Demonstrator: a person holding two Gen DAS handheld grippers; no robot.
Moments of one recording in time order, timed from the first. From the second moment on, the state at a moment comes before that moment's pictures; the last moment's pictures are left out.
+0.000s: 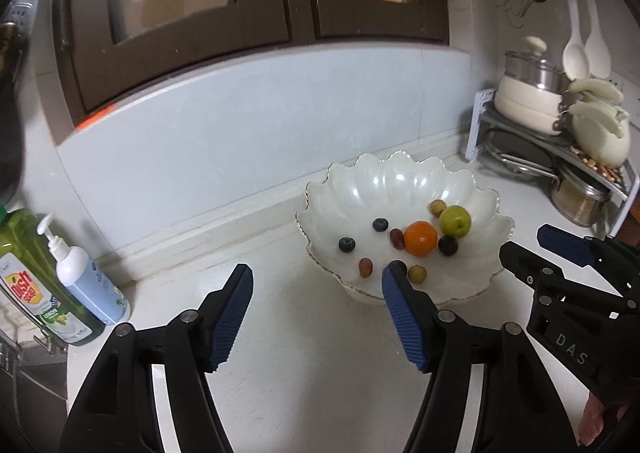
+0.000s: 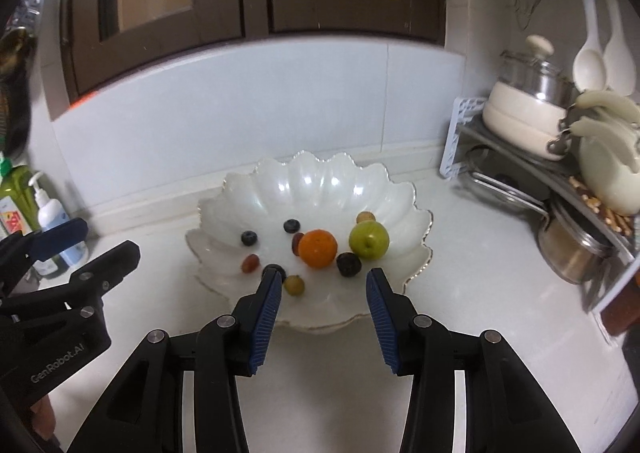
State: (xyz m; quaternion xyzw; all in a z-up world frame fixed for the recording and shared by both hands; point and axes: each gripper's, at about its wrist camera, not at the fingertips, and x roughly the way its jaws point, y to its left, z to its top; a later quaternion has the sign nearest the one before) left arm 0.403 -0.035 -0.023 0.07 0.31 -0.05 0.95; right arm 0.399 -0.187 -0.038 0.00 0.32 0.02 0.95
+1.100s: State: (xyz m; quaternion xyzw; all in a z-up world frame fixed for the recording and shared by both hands) left arm 0.159 -0.044 0.029 0.04 0.21 -0.06 0.97; right arm 0.141 -0.216 0.020 -0.01 0.23 -0.03 0.97
